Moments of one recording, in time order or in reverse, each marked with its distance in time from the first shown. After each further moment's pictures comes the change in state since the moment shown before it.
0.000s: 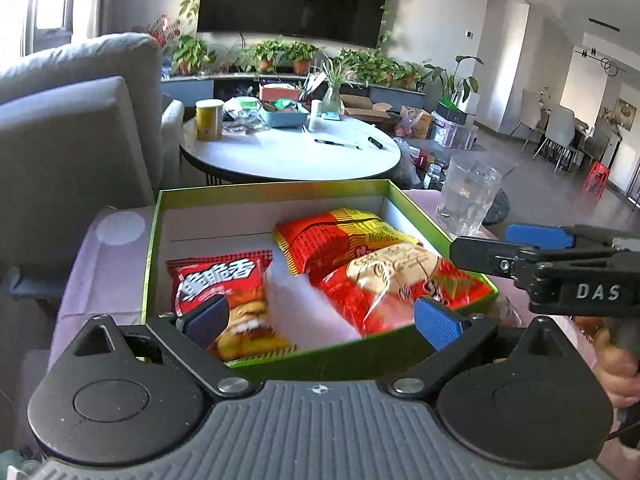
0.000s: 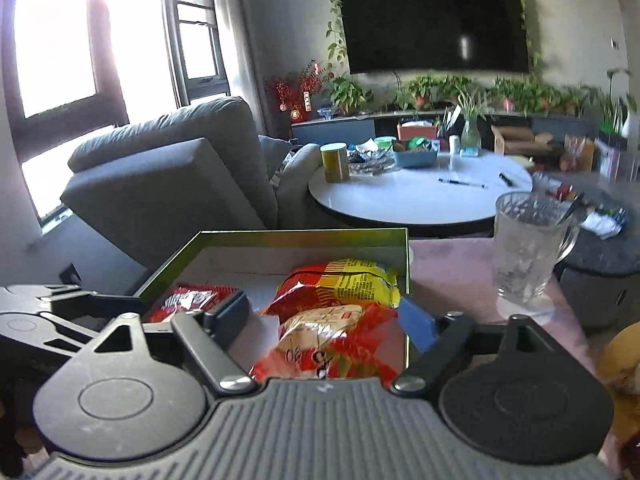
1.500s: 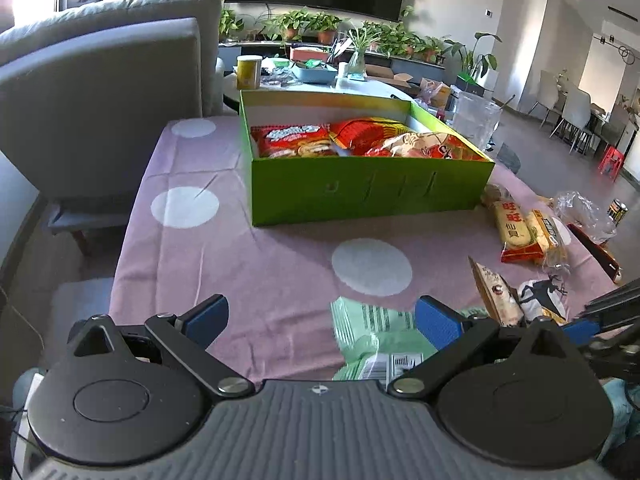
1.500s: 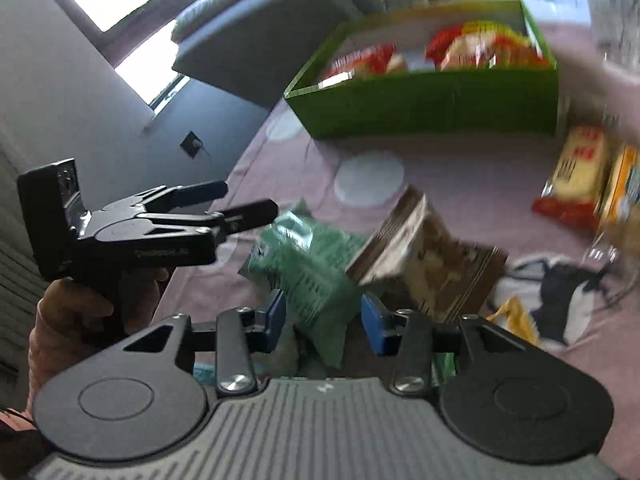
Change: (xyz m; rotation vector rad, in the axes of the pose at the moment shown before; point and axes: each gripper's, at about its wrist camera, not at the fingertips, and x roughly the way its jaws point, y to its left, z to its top) left arm -0.091 0.032 -0.107 -0.042 0.092 0.042; right arm -0.060 0.059 -0.095 0.146 0.513 0.362
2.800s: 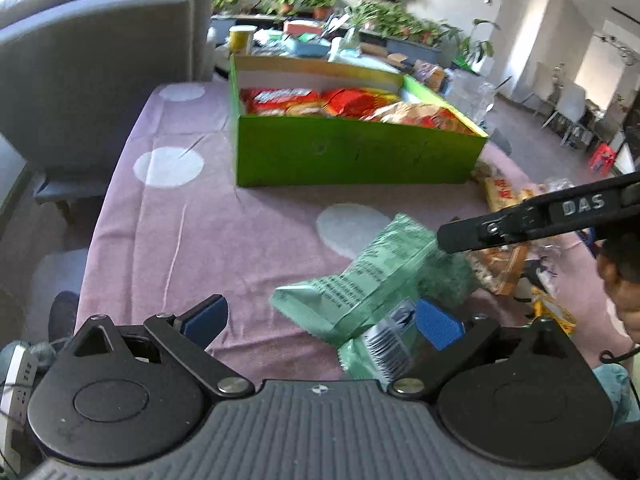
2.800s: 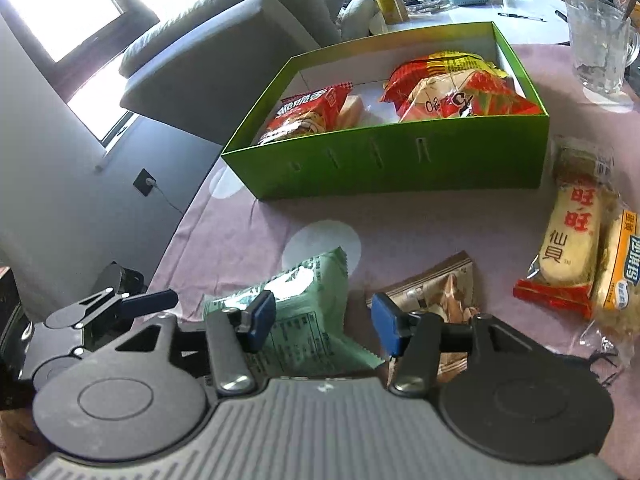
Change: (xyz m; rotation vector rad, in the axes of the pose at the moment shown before) left arm 0.012 -0.001 -0.011 -0.044 0.084 -0.033; right arm 0.026 -0.016 0.049 0.047 -0.093 -0.127
